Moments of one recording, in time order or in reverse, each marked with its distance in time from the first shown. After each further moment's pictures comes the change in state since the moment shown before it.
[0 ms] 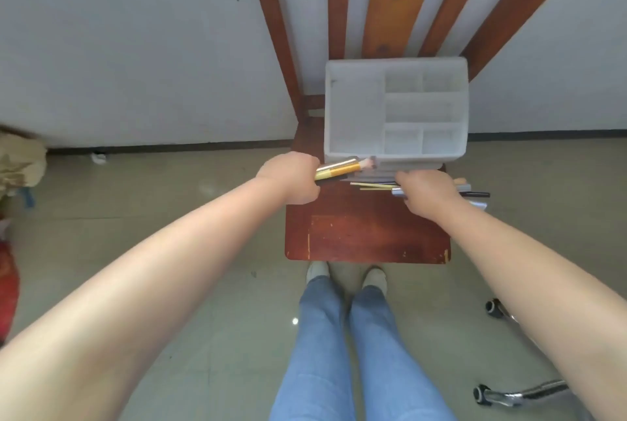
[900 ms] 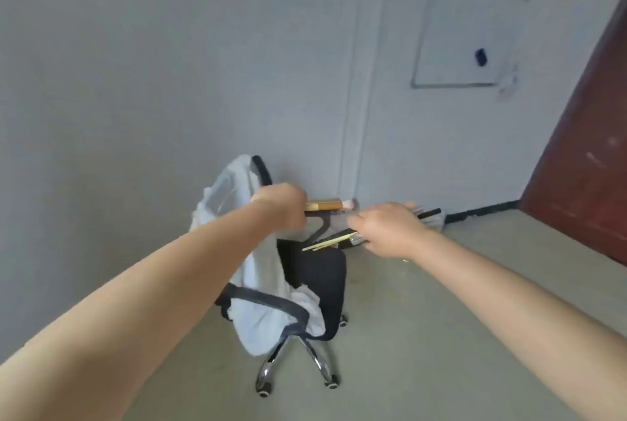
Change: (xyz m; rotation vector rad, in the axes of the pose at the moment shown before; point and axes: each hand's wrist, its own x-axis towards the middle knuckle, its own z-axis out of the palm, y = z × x) left_hand -0.424 0.410 -0.016 0.869 0.376 1.781; right_hand -0.616 -0.154 -0.089 0.150 0.136 1.625
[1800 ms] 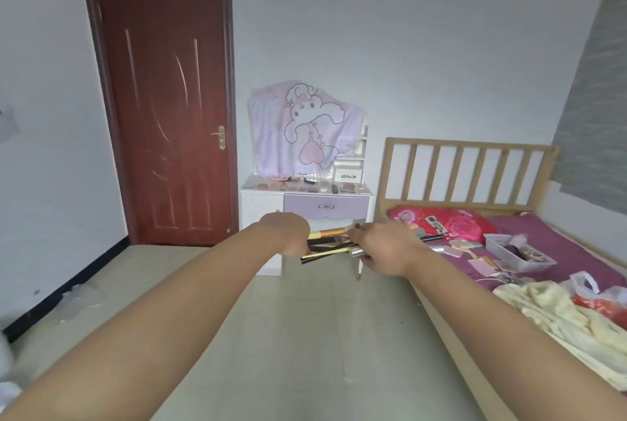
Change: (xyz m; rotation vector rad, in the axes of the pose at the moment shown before) left_hand 0.061 0.947 -0.075 0.175 0.049 1.349; right_hand -0.689 0.460 0.126 -0.162 -0.463 1.223
